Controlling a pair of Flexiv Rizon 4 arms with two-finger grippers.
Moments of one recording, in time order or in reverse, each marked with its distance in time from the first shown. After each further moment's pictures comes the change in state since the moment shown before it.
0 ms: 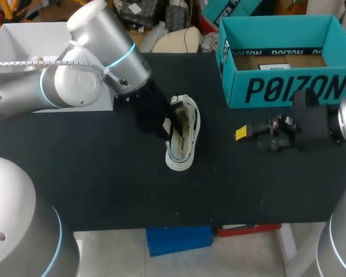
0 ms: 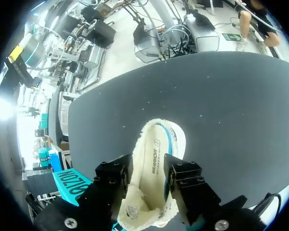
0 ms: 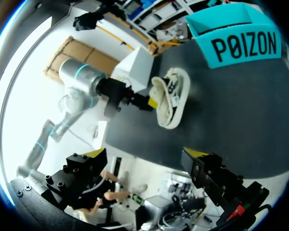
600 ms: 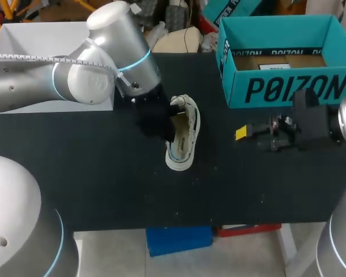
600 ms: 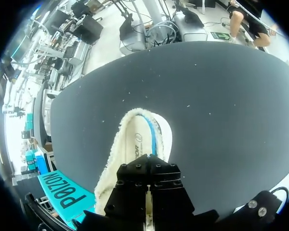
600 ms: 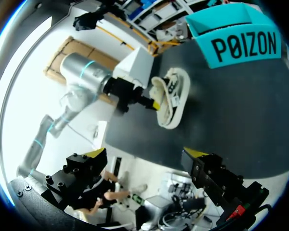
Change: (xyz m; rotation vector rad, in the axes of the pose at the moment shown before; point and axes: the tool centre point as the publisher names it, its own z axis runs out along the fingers) left arm 0.022 0.013 0.022 -0.002 0.141 -0.008; right arm 0.000 0.000 0.000 0.000 0.000 0.000
